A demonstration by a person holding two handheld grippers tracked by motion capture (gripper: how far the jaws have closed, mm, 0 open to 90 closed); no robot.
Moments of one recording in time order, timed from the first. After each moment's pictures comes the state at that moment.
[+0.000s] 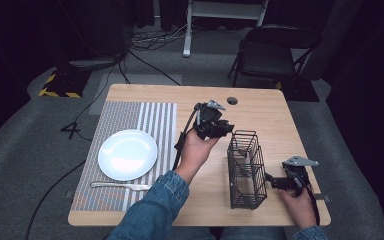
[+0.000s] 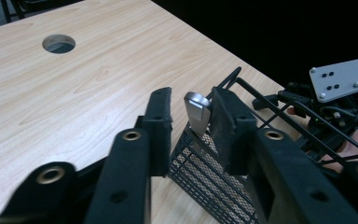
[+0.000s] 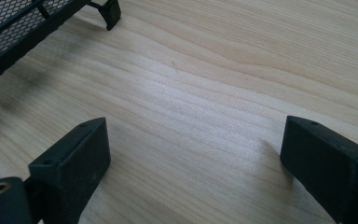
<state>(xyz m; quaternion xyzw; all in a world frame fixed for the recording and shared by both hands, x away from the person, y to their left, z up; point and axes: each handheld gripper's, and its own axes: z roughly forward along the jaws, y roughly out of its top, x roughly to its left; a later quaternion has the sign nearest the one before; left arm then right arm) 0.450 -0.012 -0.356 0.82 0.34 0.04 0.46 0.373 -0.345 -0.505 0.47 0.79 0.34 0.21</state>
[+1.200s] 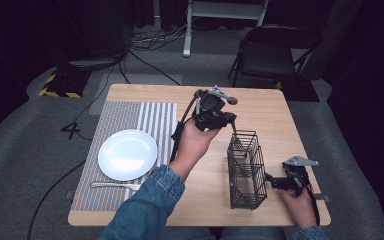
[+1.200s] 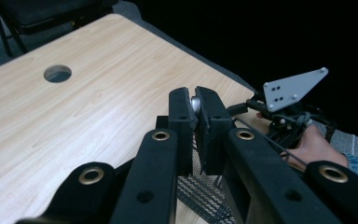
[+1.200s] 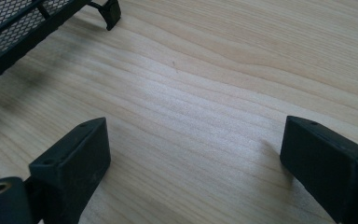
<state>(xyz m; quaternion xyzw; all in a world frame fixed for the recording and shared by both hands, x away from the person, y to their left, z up) 0.431 -0.004 -0.291 0.83 0.30 0.05 0.46 0.373 -0.345 -0.505 0.47 0.79 0.34 0.21</state>
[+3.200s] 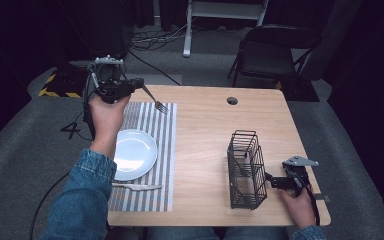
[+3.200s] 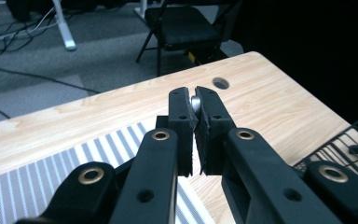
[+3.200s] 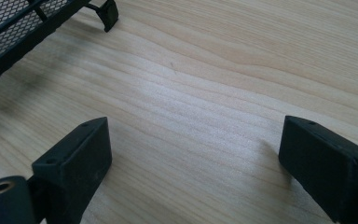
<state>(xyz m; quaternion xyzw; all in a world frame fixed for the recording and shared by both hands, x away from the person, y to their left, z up) 0.462 0.220 -0.262 0.73 0.46 0.16 0.47 0.373 -0.345 -0.505 0.47 0.79 0.34 0.21</state>
